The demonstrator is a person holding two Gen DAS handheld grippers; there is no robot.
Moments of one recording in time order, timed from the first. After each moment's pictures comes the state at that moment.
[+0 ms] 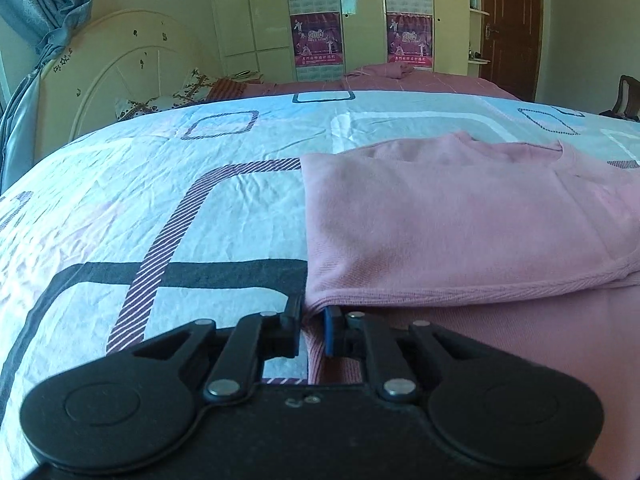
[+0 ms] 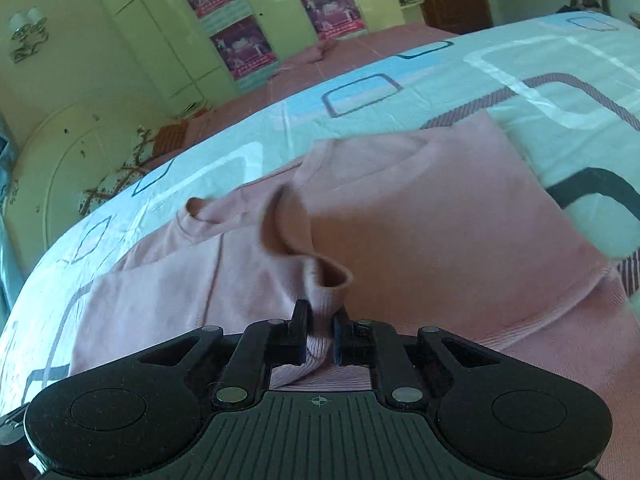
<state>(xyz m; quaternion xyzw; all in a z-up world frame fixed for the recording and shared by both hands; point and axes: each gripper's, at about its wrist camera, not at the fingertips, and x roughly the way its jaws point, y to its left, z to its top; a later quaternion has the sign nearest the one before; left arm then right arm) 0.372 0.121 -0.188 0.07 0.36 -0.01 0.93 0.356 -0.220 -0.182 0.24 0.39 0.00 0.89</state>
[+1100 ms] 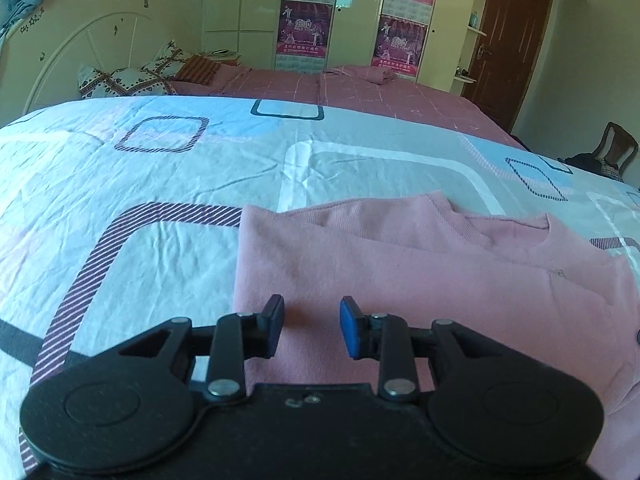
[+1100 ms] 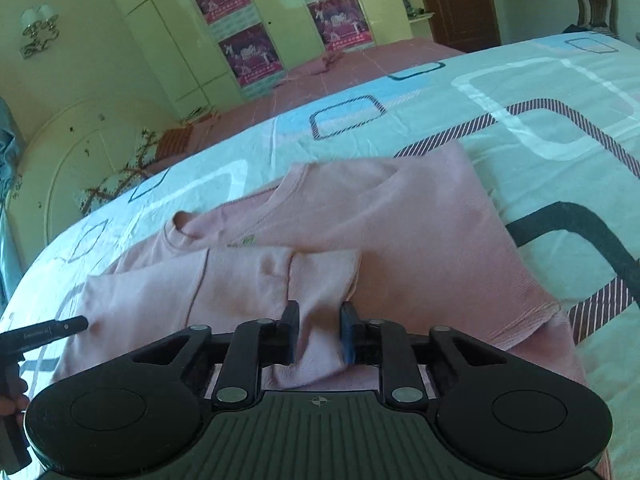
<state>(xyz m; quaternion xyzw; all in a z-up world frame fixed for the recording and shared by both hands) 0.467 0.099 -0.176 -0.03 0.39 -0.06 0.92 0.339 -0.251 -0.169 0.21 0.38 0.01 0.90</state>
